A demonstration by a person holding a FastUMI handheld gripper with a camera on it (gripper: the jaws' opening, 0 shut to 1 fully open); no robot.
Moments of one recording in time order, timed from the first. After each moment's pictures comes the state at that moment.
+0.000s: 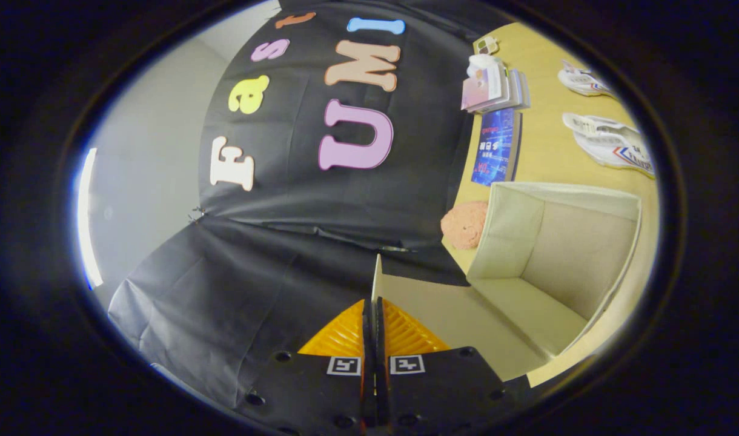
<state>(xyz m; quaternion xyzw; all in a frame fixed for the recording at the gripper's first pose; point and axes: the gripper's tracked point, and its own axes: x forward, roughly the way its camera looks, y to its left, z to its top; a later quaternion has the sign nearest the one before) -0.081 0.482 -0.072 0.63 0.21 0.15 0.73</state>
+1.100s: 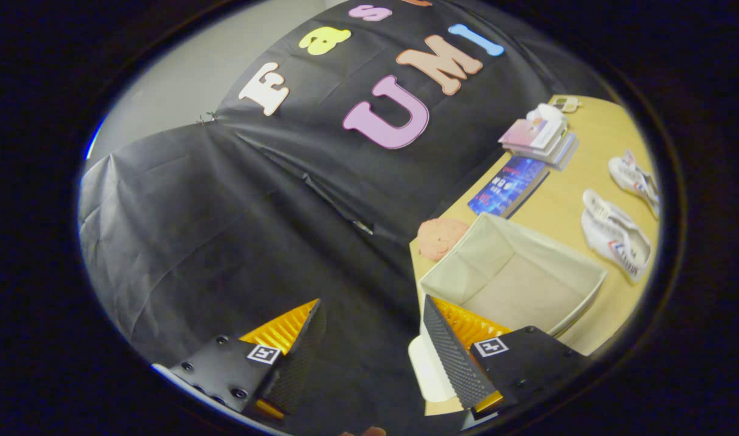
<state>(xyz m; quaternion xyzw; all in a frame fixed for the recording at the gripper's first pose) -0.091 0.445 -0.105 0.39 0.22 0.16 0.88</state>
